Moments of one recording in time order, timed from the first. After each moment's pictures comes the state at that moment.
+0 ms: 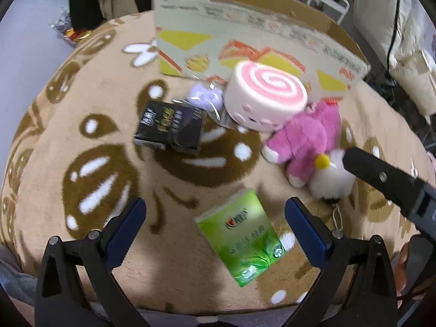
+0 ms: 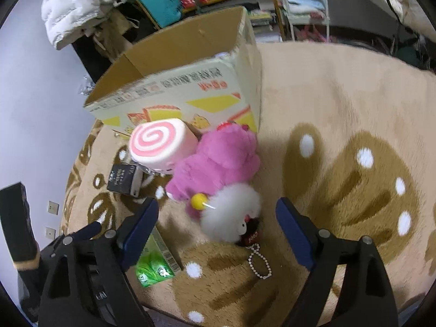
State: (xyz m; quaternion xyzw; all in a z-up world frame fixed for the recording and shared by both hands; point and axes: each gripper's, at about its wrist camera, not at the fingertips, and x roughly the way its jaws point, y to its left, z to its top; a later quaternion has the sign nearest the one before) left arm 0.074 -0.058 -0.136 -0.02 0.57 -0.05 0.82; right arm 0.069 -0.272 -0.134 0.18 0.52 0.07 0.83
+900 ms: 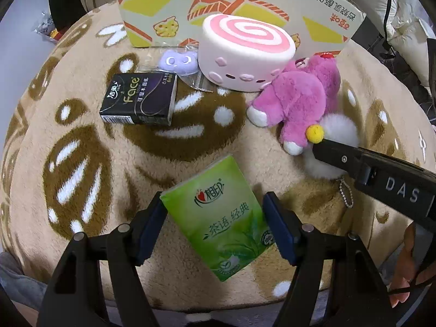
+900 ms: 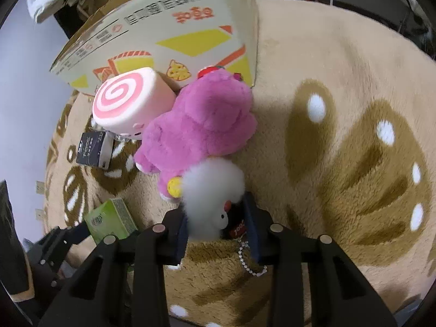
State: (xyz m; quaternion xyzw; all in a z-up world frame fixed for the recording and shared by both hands) left arm 0.069 -0.086 -0.167 0.01 0.61 -0.06 0.79; right arm 0.082 -0.258 -0.176 0.14 0.60 0.07 0.79
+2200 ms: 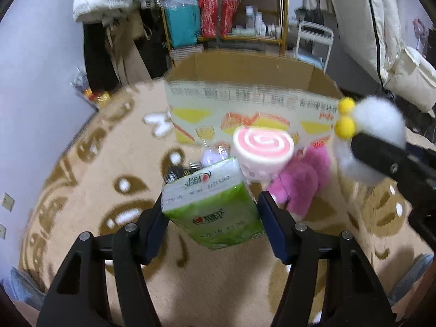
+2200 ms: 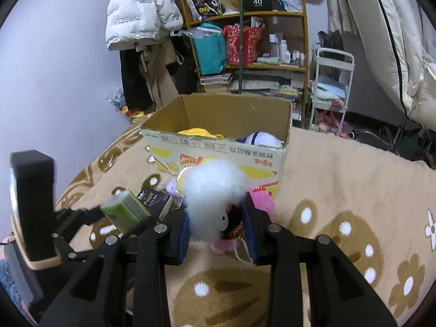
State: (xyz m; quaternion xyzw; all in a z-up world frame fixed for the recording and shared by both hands) left arm 0.047 -0.066 -0.083 0.04 0.41 -0.02 0.91; right arm 0.032 -0.228 -0.059 0.04 0.36 0.11 0.93
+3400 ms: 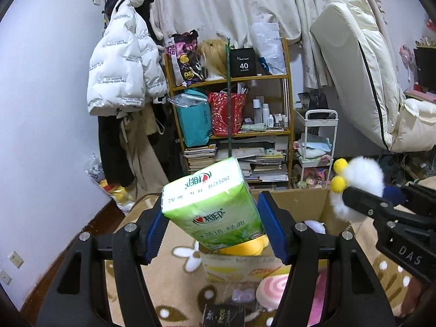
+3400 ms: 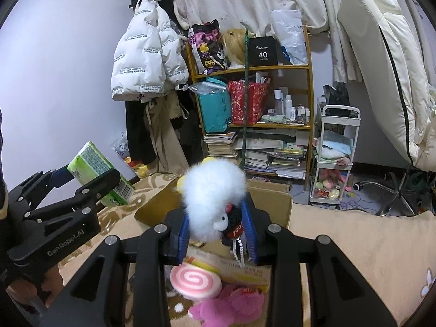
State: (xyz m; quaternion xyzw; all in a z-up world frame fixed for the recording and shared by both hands) left arm 0.119 -0.053 0.032 0.07 0.20 -0.01 0.98; right arm 0.099 -0.239 -0.003 0.05 0.23 0.12 0.96
